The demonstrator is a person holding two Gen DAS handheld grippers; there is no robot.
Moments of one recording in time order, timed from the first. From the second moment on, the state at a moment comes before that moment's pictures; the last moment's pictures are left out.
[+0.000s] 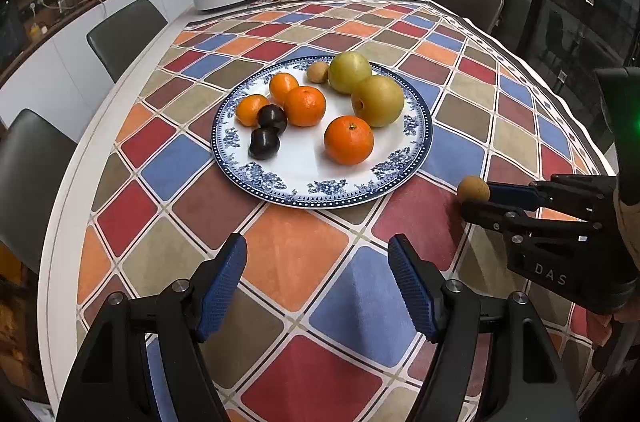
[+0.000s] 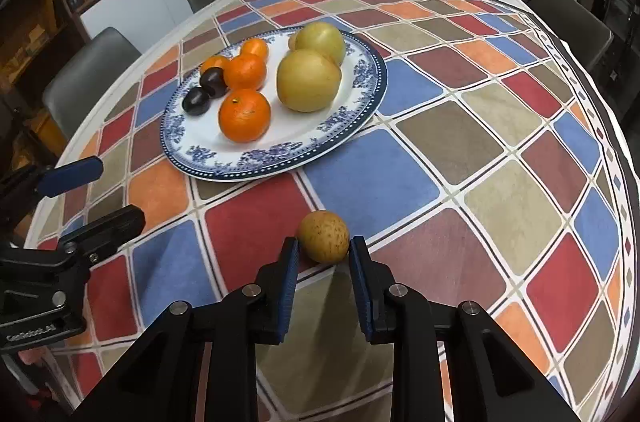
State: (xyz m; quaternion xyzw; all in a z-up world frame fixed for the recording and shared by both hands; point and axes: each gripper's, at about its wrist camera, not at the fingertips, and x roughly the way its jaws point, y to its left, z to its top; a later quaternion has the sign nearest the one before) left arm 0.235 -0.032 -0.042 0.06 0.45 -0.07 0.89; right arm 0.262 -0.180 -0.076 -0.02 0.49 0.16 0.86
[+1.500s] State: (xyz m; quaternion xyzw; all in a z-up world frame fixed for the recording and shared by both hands) left arm 0.262 0.071 -0.028 0.04 0.43 0.01 0.90; right arm 0.305 -0.072 -0.034 -0.04 0.44 0.23 0.87
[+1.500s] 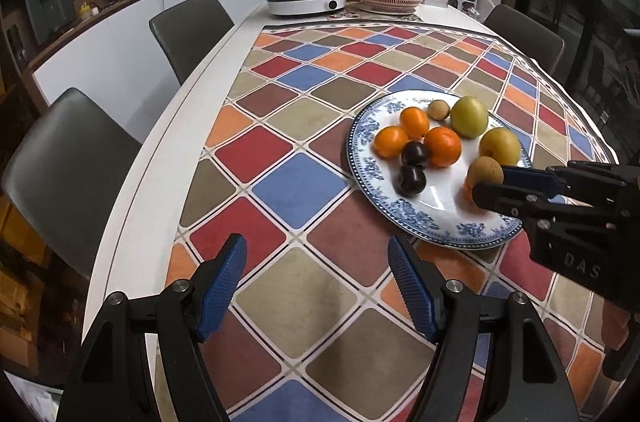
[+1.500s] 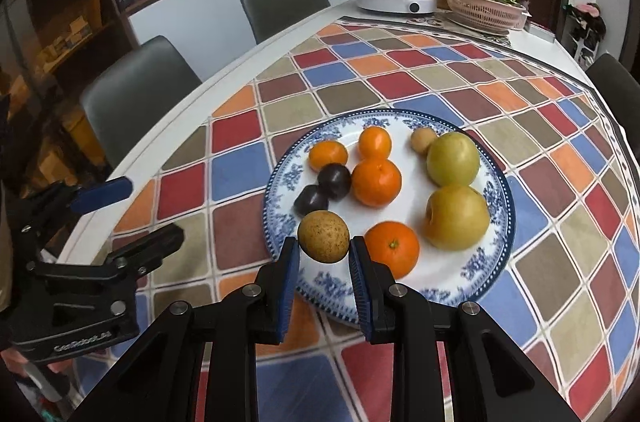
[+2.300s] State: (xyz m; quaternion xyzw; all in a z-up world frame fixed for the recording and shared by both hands) left arm 0.221 0.045 0.008 0.04 0.37 0.01 0.93; right arm 0.257 -0.114 -0.005 -0.03 0.38 0.16 0.91
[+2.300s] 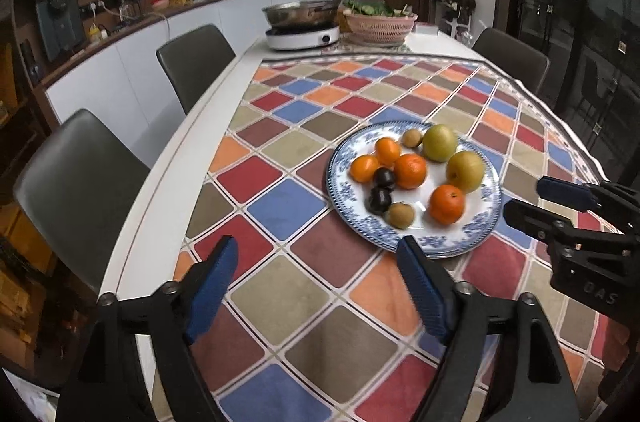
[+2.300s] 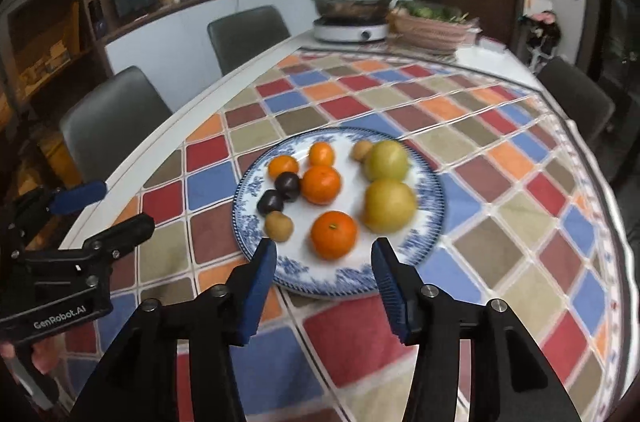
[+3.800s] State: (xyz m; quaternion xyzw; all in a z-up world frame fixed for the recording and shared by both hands) left arm 0.070 -0.007 0.048 0.06 0.31 -0.01 0.95; right arm 0.083 -0.186 0.034 0.00 0.32 0.08 0.94
